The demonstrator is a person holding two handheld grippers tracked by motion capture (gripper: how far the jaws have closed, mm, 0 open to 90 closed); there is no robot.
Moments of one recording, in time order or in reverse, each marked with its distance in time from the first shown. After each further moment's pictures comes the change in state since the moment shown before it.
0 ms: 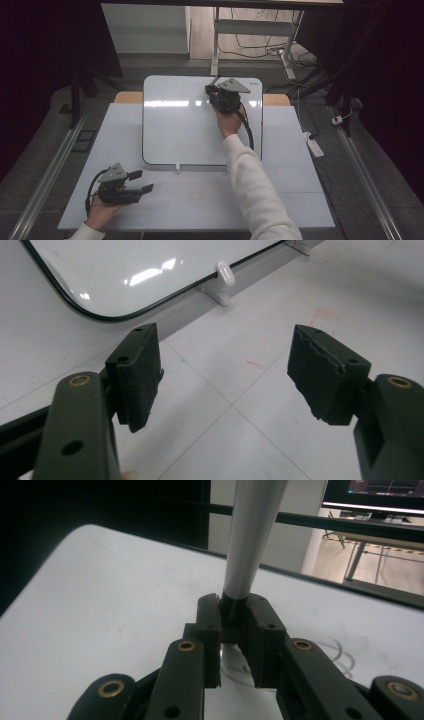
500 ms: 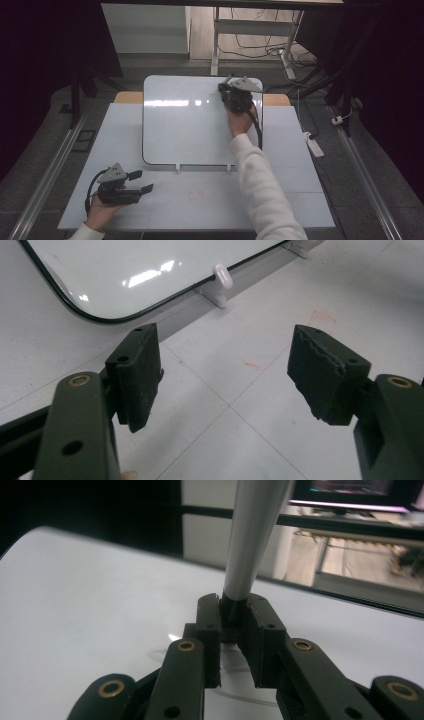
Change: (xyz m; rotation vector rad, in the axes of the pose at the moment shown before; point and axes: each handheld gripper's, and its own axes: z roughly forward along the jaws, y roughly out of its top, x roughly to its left) left arm -0.001 0.000 -0.001 -0.007 -0.002 0.003; right arm -0.031 -0.001 -0.022 -0.007 -0.097 0.059
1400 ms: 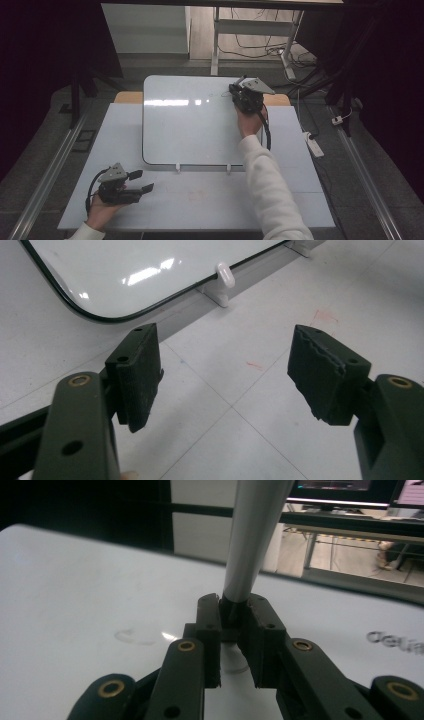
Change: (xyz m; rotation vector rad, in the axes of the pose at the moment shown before) left arm 0.002 0.001 0.003 0.007 -0.003 -0.006; right arm -0.013 -0.005 -0.014 0.018 -0.005 -0.026
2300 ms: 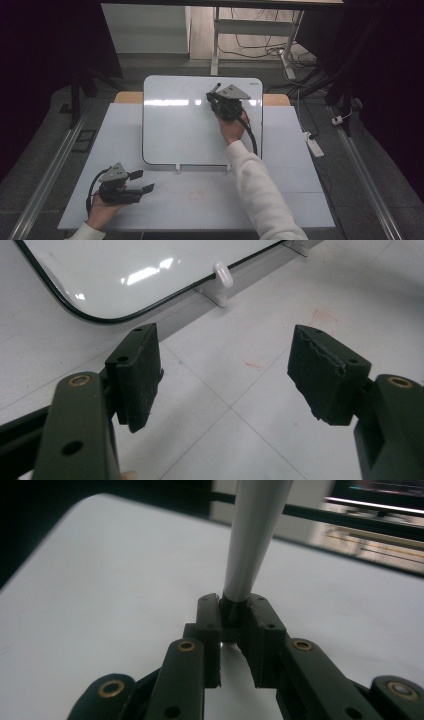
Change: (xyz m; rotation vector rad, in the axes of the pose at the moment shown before) left arm -0.002 0.000 0.000 -0.001 -0.002 0.008; right arm 0.042 -0.006 0.015 0.016 0.083 -0.065
